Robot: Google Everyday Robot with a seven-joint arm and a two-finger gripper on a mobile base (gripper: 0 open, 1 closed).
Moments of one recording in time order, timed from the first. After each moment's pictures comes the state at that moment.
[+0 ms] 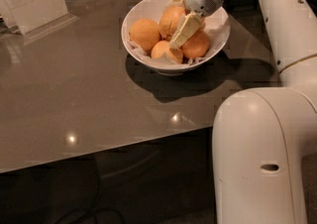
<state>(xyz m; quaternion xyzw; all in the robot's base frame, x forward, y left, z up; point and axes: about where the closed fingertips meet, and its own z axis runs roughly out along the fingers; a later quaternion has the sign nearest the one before) 0.693 -0.043 0.918 -0.72 0.60 0.21 0.29</state>
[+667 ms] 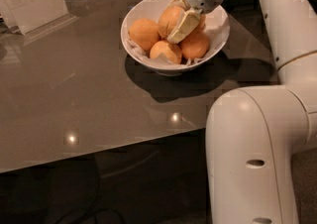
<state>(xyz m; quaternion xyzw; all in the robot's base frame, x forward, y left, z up) 0.694 -0.043 0.926 -0.72 0.60 0.21 0.29</state>
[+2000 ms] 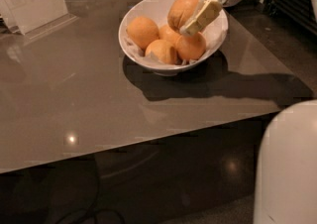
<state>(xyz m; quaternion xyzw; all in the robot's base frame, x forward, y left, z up) 0.645 -0.066 0.984 -0.69 0.57 0.24 0.37</state>
